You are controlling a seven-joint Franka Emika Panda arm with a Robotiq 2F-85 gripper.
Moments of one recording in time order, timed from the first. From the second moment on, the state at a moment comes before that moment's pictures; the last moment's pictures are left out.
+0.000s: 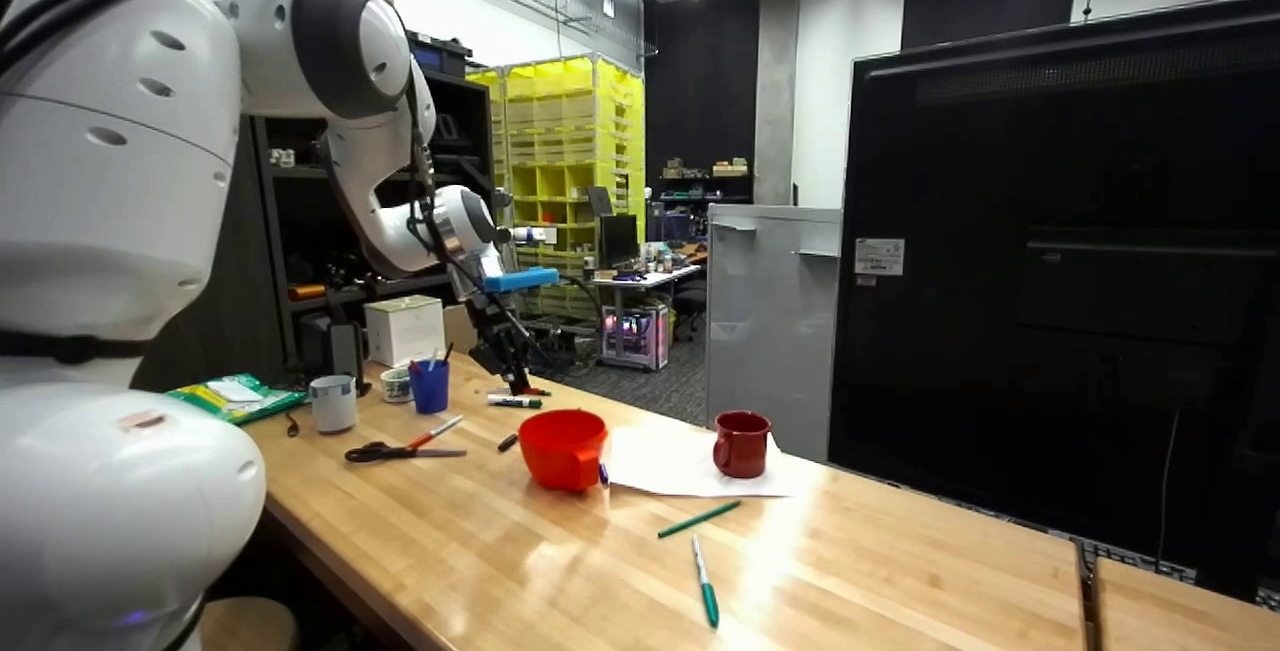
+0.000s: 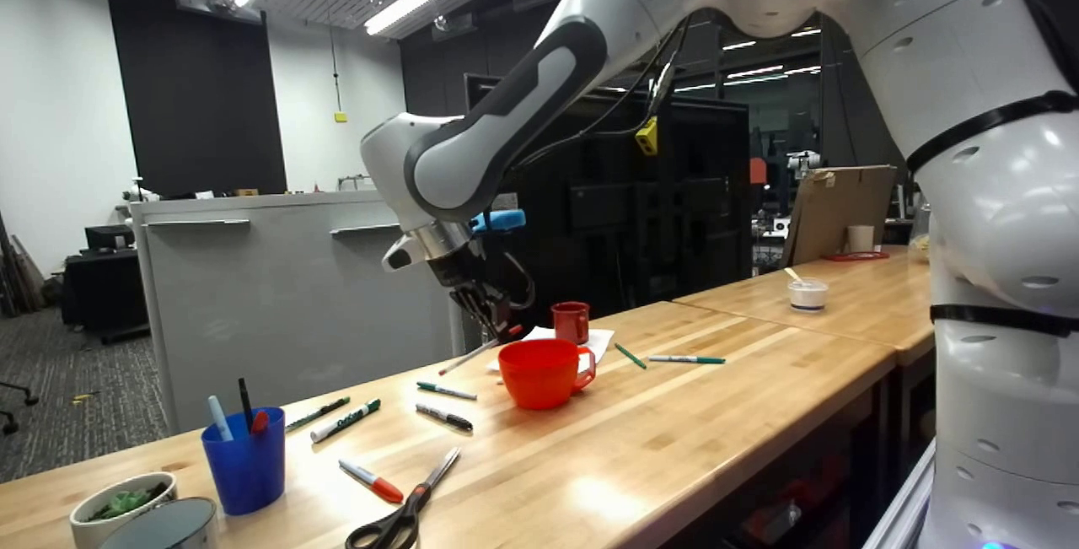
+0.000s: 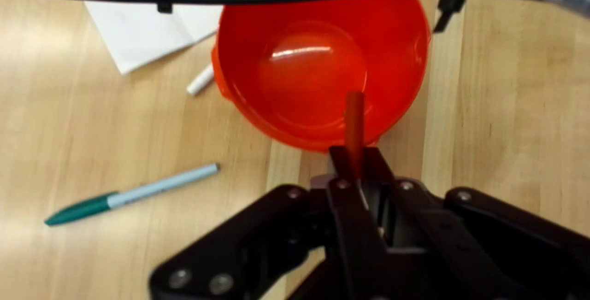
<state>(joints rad) 0.29 0.32 0.22 -1.86 -0.50 1.91 -0.86</state>
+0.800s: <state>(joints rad) 0.12 0.04 0.13 -2.10 -0.41 1.73 -0.69</state>
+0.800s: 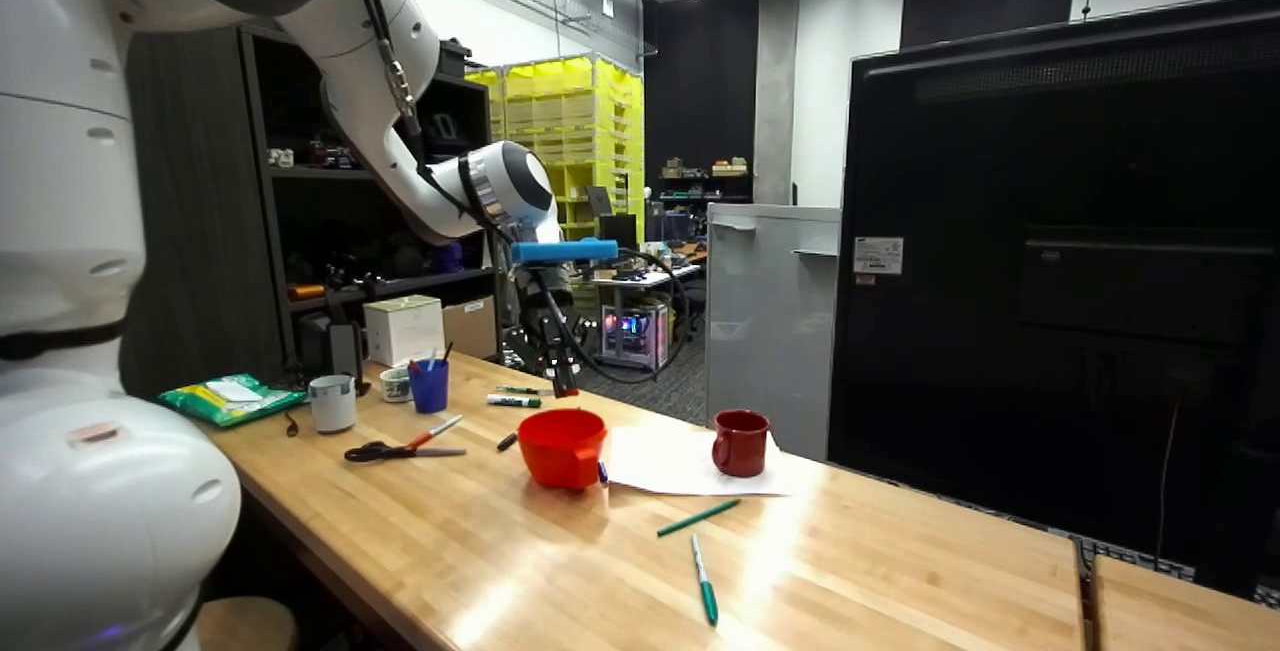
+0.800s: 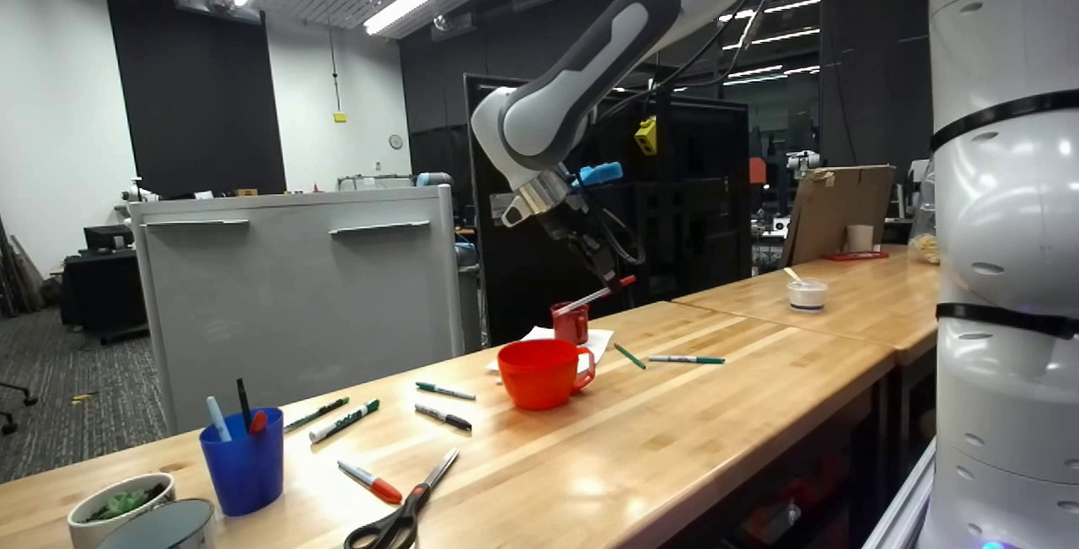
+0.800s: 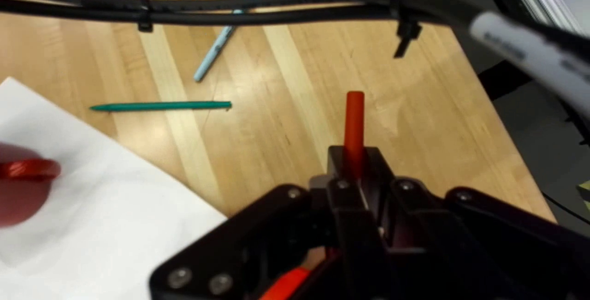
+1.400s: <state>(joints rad) 0.07 -0.10 0.05 -2.38 -0.28 1.79 -0.60</state>
